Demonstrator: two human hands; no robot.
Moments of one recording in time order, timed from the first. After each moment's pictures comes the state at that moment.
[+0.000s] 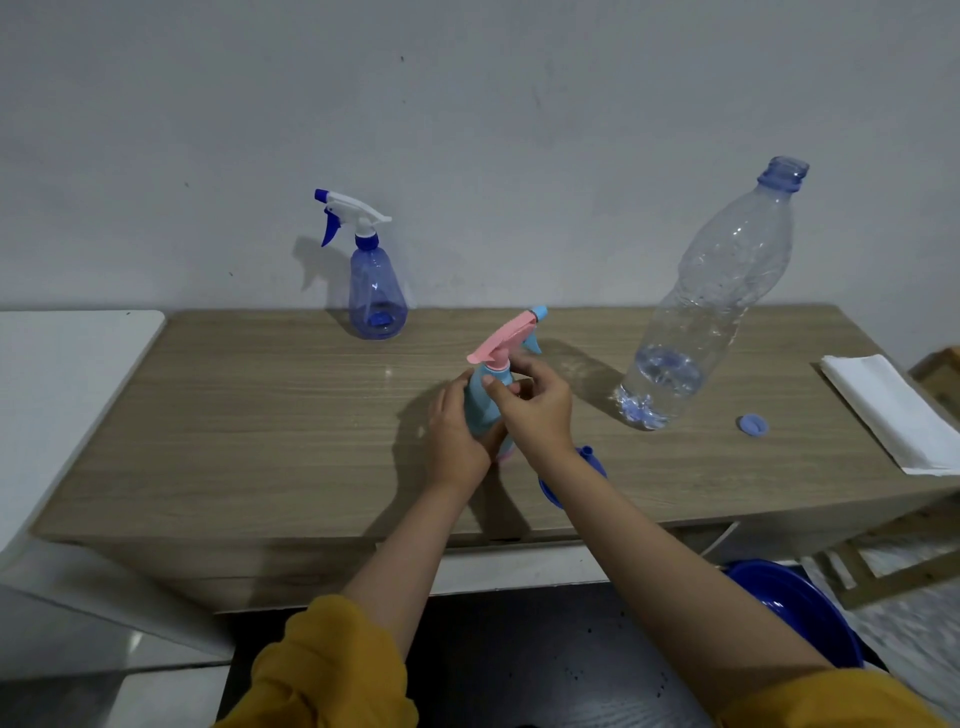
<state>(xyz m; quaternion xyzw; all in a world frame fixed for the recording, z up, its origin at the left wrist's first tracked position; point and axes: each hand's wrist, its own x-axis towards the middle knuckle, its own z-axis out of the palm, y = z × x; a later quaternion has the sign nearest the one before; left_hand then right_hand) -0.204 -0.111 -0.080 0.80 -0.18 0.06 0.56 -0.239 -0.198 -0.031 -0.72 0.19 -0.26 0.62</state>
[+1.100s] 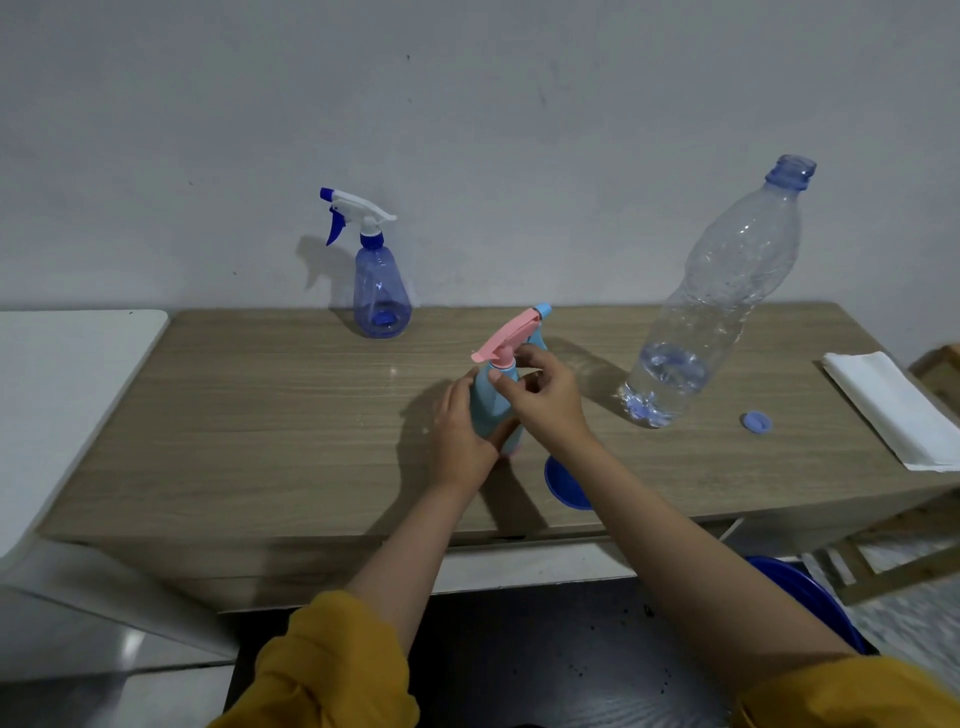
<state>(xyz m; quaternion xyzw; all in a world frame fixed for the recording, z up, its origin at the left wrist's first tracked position) -0.200 -0.107 -0.084 0.81 -0.19 0.08 0.55 -0.234 -0.208 -0.025 -0.78 0.15 -0.21 0.57</state>
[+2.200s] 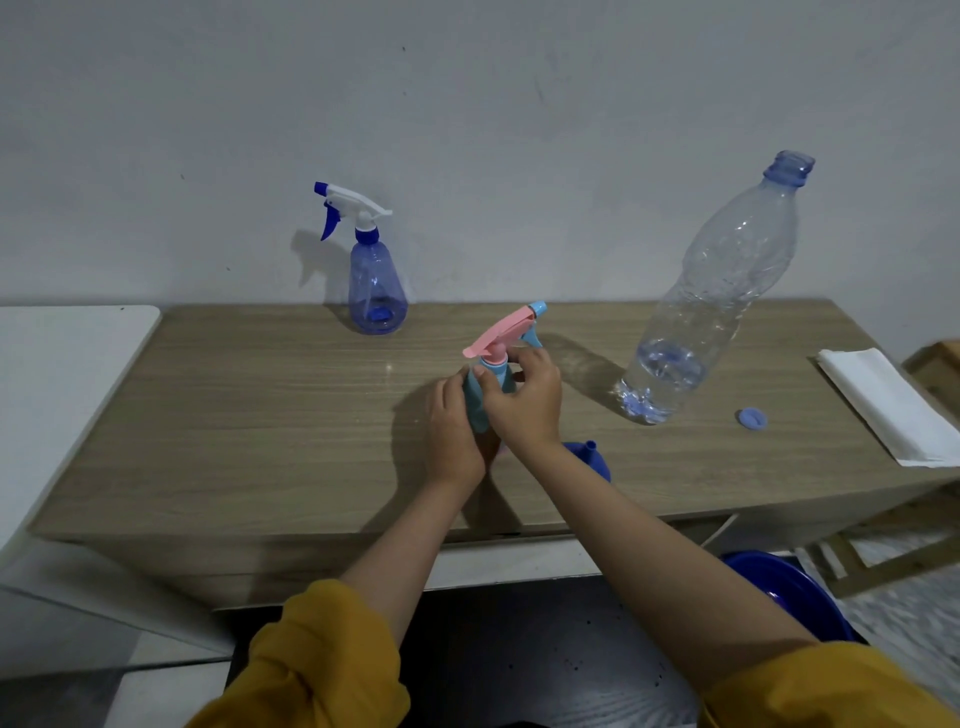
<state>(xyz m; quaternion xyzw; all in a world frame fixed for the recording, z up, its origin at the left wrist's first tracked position) -0.206 -0.105 -0.075 0.83 -0.19 0.10 0.52 -0.225 -0.186 -0.036 -0.82 0.20 -0.30 0.45</state>
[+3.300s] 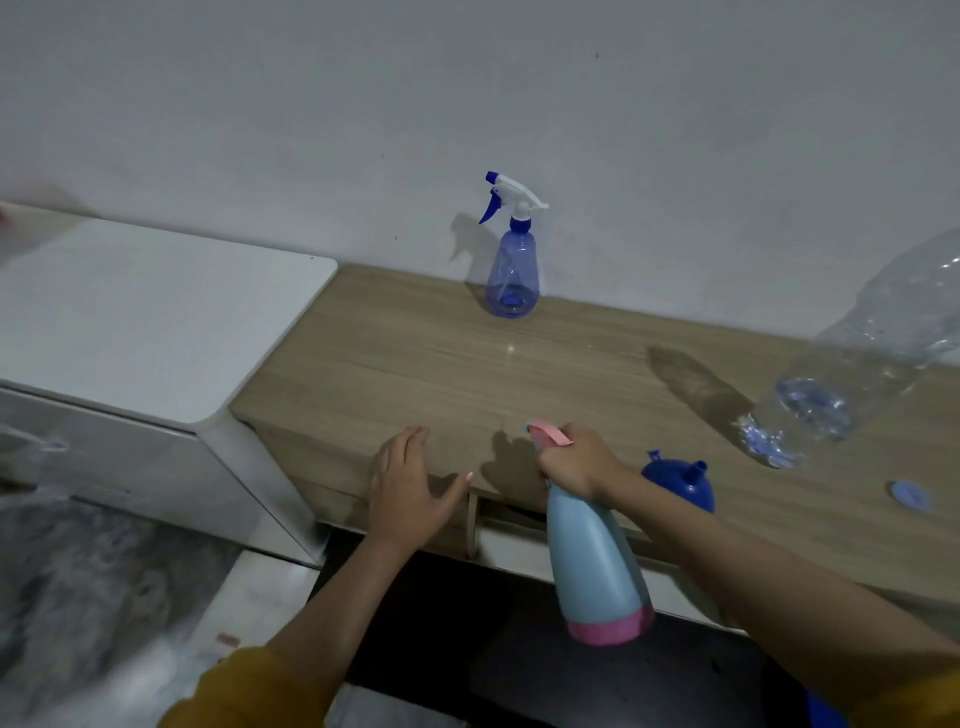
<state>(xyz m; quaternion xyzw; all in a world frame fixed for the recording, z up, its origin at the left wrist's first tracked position) -0.256 0.068 -0.119 0.94 -0.06 0.11 0.31 -0.254 -0.141 -0.035 -0.87 0.13 0.17 0.44</state>
